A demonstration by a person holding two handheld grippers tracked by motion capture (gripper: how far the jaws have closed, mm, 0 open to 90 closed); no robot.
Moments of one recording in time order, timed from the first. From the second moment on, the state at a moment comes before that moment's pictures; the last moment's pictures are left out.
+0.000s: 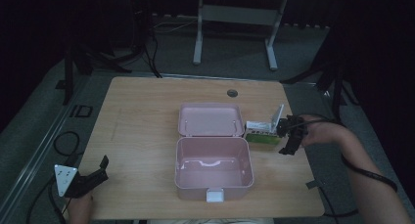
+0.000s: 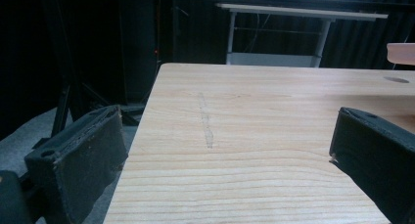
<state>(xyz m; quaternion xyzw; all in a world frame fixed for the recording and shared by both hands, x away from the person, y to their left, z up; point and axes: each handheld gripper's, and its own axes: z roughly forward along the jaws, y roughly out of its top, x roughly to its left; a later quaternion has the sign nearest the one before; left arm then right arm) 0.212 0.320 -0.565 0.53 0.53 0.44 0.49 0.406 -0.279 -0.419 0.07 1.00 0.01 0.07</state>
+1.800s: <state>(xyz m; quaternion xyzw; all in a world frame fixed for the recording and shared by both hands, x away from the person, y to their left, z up) 0.214 0.319 -0.564 0.54 0.53 0.44 0.49 0.484 -0.246 -0.466 0.05 1.00 -0.04 0.02</state>
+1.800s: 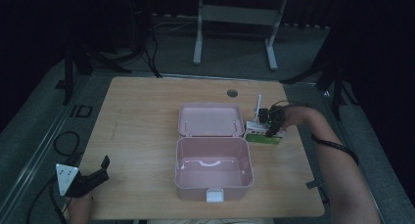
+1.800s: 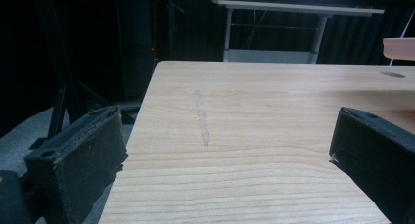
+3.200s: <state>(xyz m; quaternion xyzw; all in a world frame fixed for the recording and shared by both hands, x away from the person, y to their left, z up) 0.214 0.319 -0.564 0.54 0.53 0.44 0.48 0.380 -0.277 -0.453 0.02 1.00 -0.03 0.02</state>
